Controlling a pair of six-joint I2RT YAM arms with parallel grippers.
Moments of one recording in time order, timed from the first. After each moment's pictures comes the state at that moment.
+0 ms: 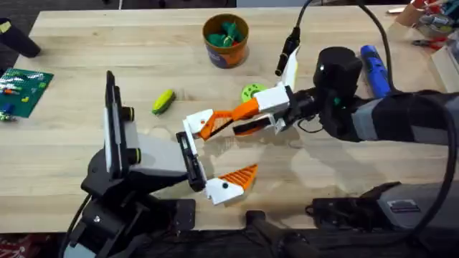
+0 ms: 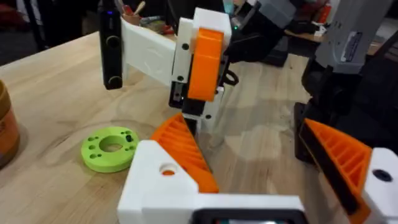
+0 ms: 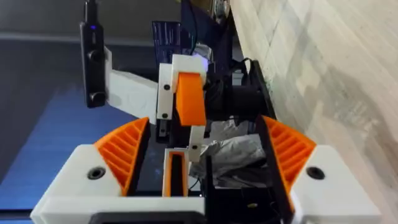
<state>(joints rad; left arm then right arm) -0.45 0.00 0.01 -0.07 0.78 -0.08 0.40 1.57 0.47 0.76 -1.41 1.13</state>
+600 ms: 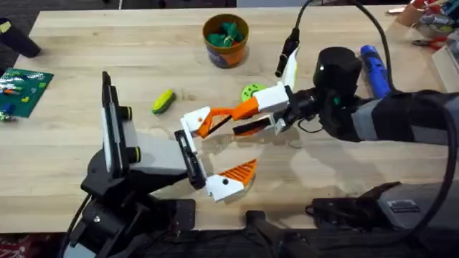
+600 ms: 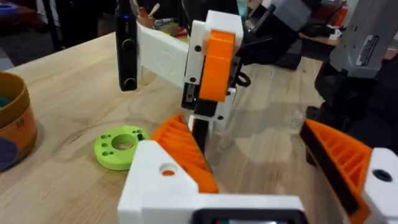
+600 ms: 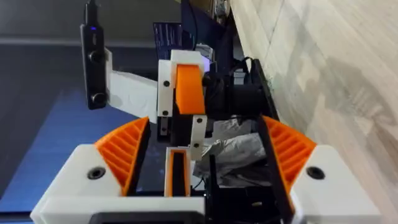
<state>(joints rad) -0.45 0.00 0.01 -0.06 0.74 -0.08 0.40 1.57 0.47 0.75 -1.41 1.15</state>
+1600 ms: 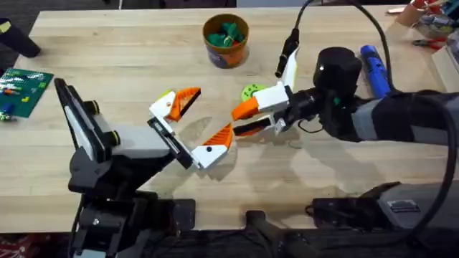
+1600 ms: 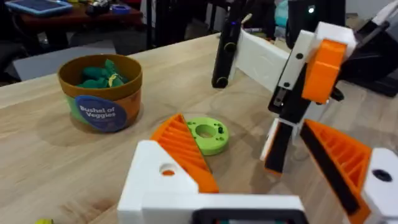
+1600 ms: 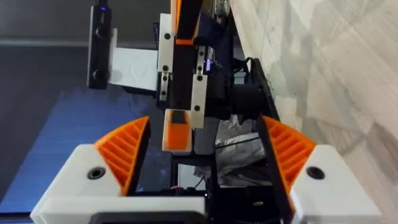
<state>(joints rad) -0.11 0.00 0.01 -0.07 0.74 -0.08 0.40 1.57 0.47 0.75 -1.41 1.16</state>
